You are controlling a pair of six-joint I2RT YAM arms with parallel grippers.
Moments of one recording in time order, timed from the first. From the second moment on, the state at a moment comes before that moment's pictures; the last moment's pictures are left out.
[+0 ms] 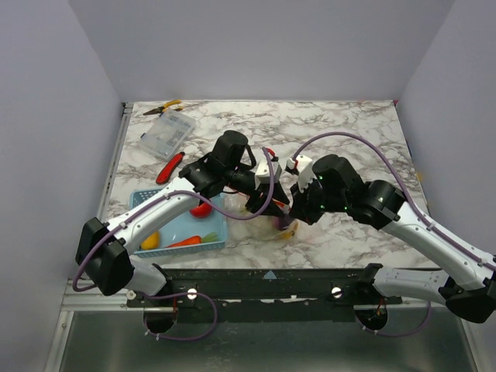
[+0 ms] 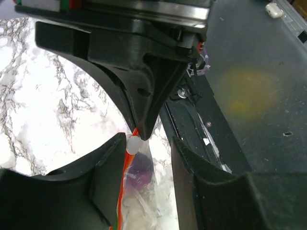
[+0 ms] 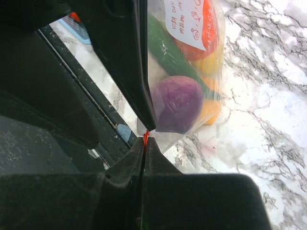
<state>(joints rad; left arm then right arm) -0.74 1.40 1.19 -0.30 1.12 0.38 0.88 1.09 1.20 -0.86 -0.14 0.11</state>
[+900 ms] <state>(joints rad) -0.75 1.44 1.19 -0.24 1.13 0.32 0.88 1.06 1.16 -0.83 -0.16 0.11</state>
